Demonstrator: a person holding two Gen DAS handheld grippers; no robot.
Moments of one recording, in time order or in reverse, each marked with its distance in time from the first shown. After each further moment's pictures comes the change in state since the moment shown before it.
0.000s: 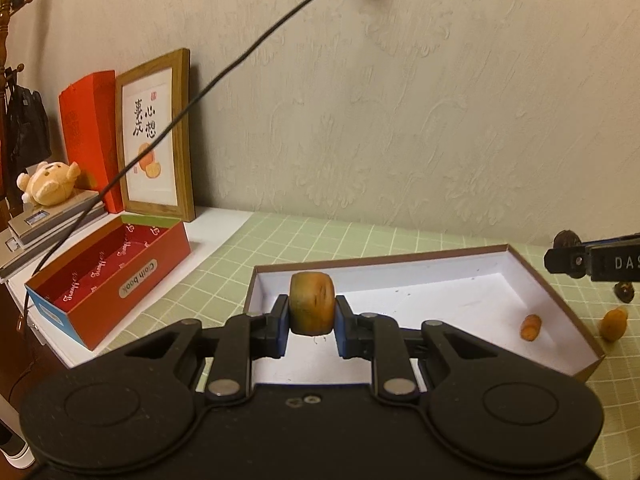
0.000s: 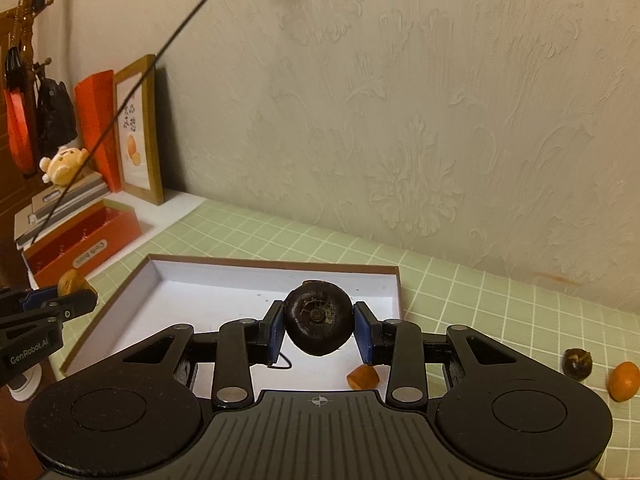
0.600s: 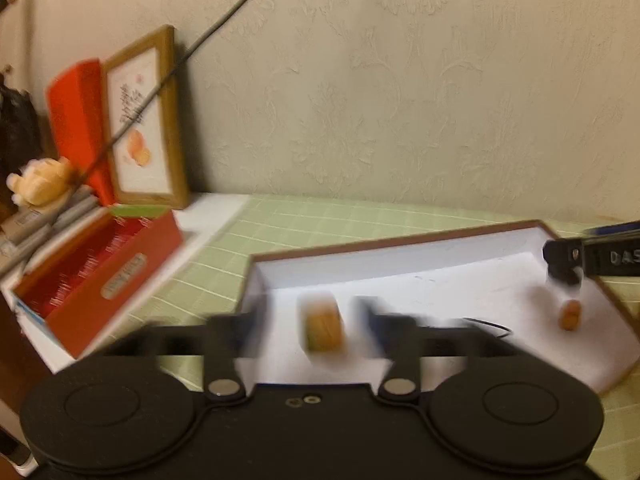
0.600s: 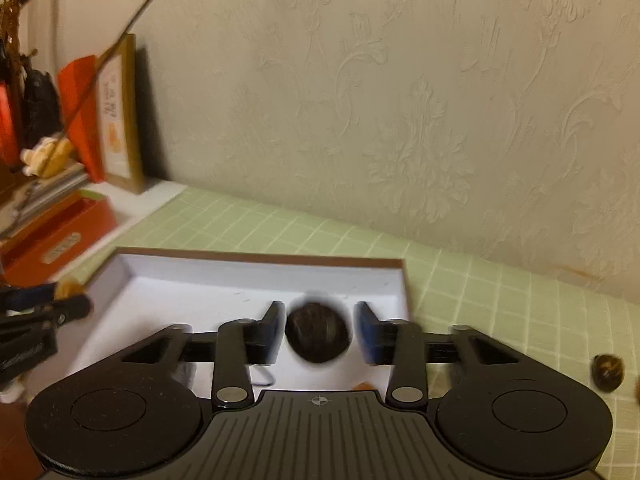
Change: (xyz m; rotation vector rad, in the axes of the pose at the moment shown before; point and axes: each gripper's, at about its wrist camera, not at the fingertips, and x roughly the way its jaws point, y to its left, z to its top) left arm 0.042 -0.006 -0.004 0.045 0.023 0.072; right arm 0.054 -0.009 -0.004 0.001 0.021 -0.047
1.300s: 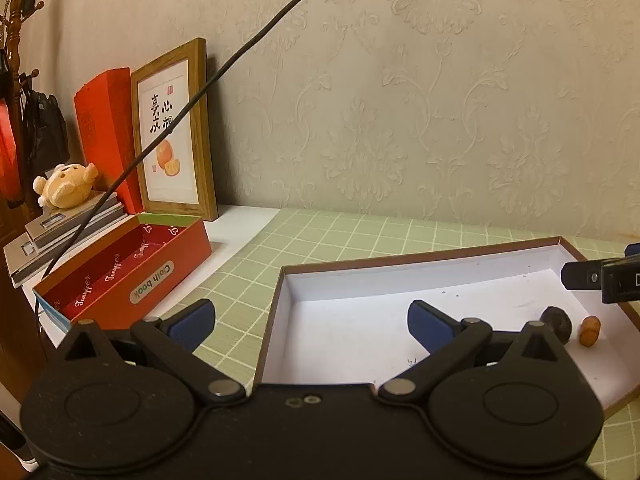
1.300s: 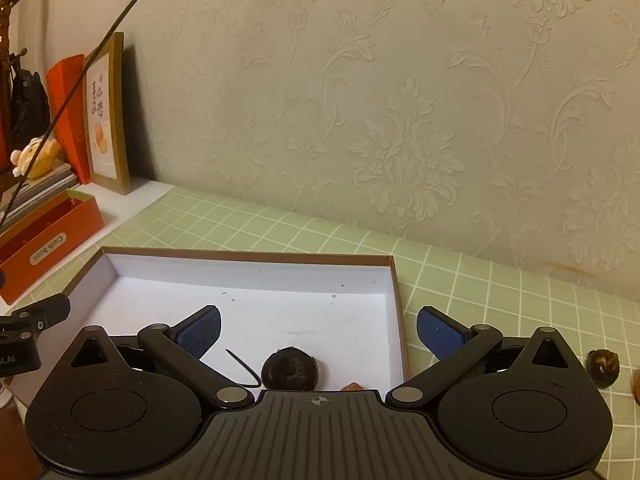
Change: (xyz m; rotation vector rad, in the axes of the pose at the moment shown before) left arm -0.006 0.010 -0.003 -0.035 -0.020 0.030; right arm 0.009 -0.002 -0.007 0.013 -0.009 -0.005
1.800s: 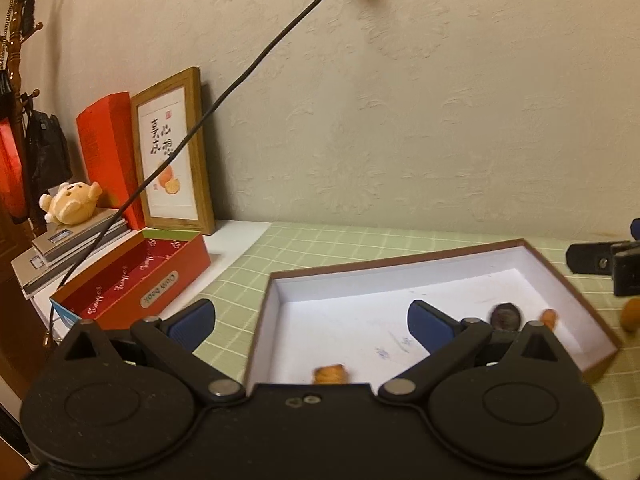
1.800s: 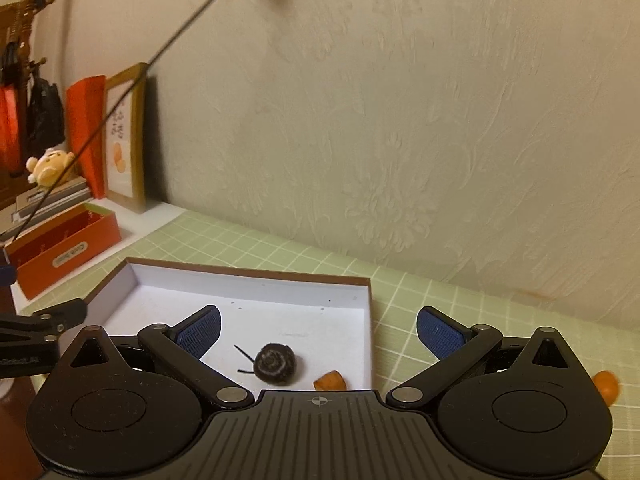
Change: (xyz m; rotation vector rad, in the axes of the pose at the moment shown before) left arm -0.054 -0.022 0.002 0.026 -0.030 -0.018; right arm -0.080 0.000 -0.009 -0.057 -0.104 -0.014
